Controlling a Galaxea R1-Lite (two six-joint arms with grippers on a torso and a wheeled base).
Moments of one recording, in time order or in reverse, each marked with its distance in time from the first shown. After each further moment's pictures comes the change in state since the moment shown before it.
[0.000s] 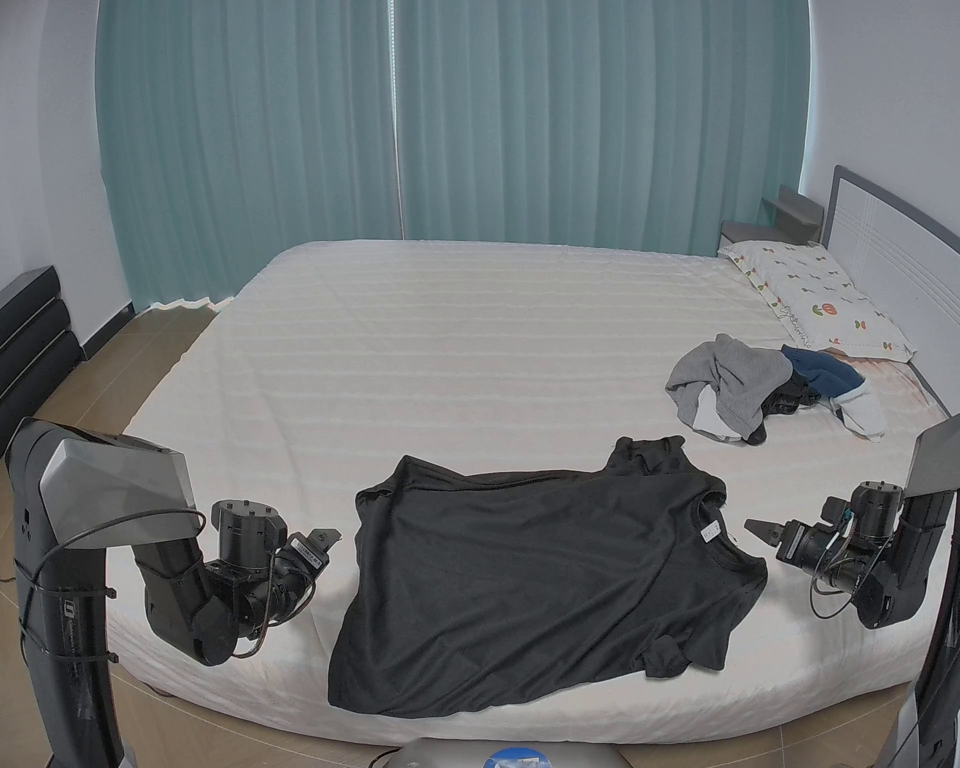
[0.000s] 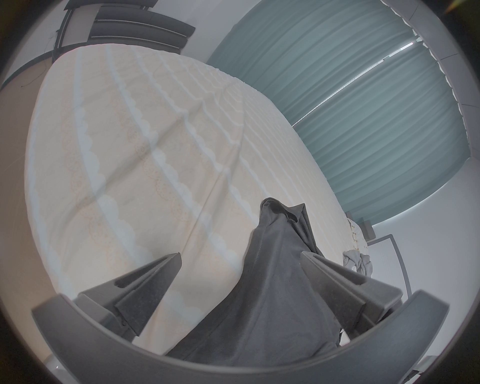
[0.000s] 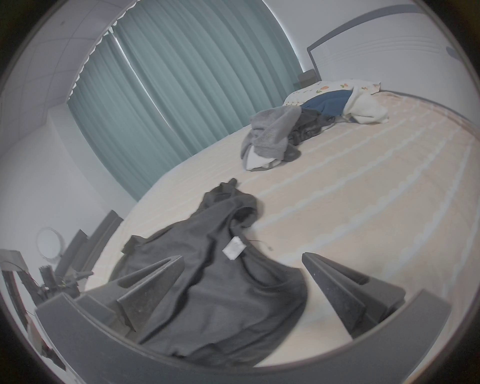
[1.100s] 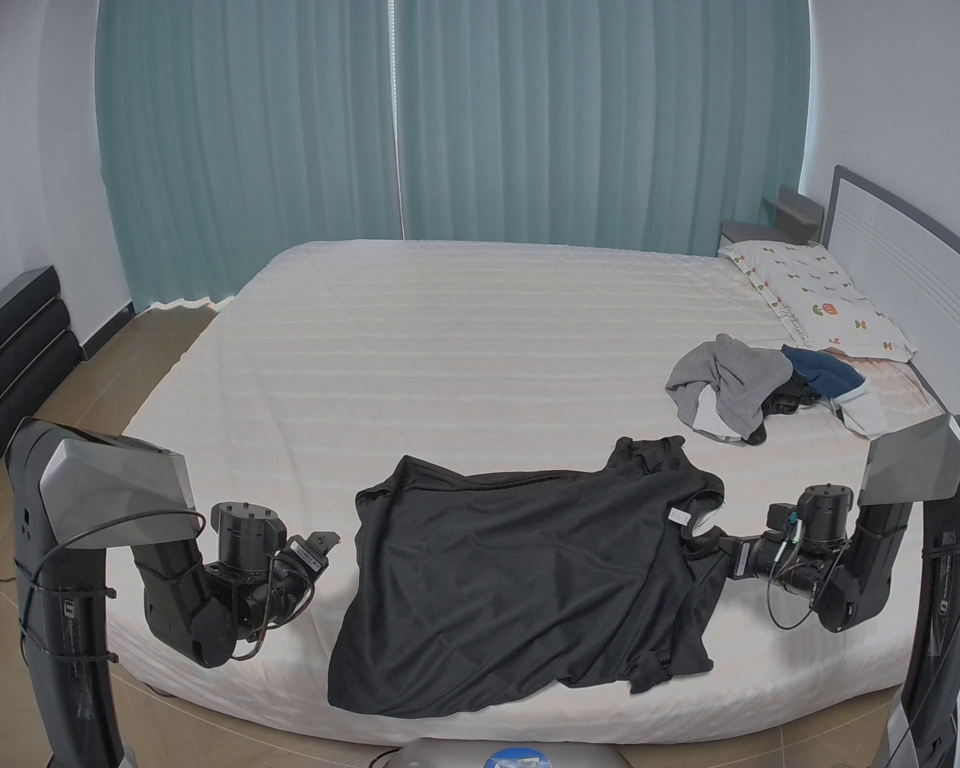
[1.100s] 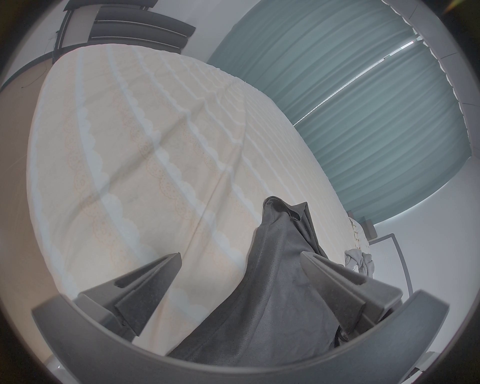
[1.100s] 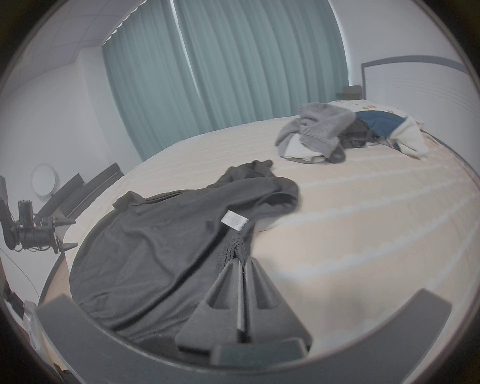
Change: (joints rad) left arm 0.000 0.000 0.010 -0.001 0.002 0.002; right arm 0.185 0.073 -0.114 0.079 -0.141 -0.226
